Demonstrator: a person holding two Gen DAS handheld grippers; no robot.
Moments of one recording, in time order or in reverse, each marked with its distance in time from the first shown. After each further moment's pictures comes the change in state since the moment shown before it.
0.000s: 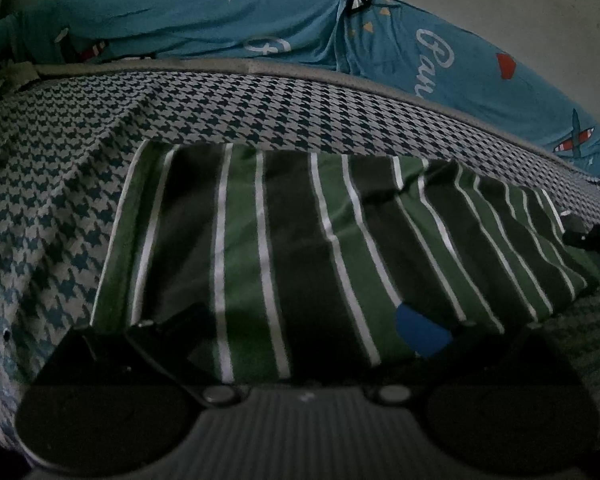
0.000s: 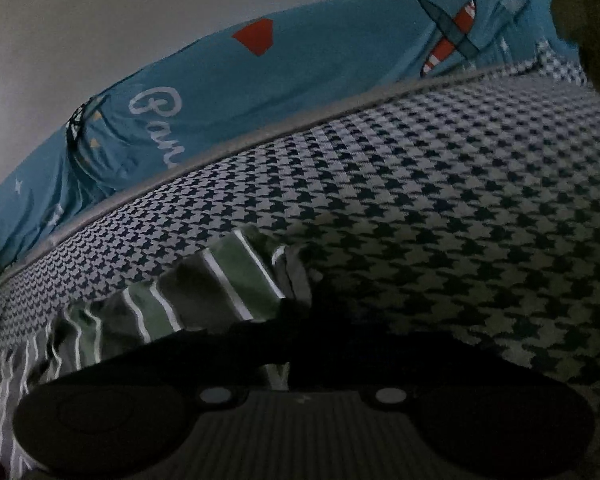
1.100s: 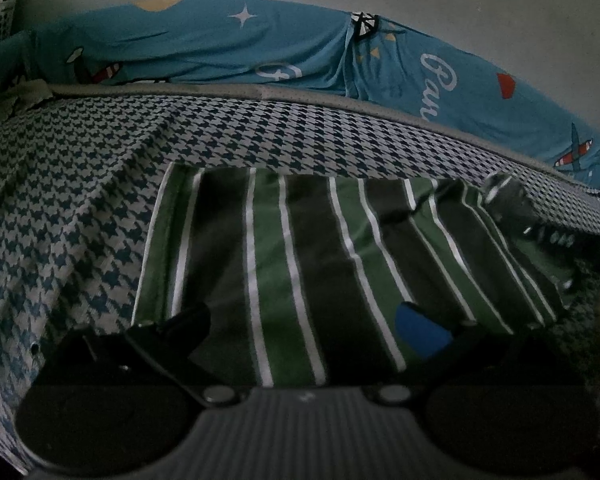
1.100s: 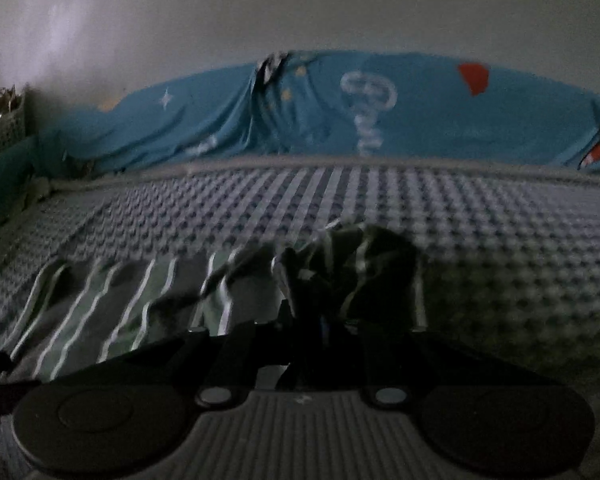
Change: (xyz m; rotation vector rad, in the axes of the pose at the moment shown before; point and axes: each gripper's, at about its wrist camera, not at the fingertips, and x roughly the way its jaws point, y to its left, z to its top) left arm -0.033 0.014 0.018 0.002 -0.102 -0.011; right arm -0.016 0.155 -0.058 -0.360 -0.062 0.171
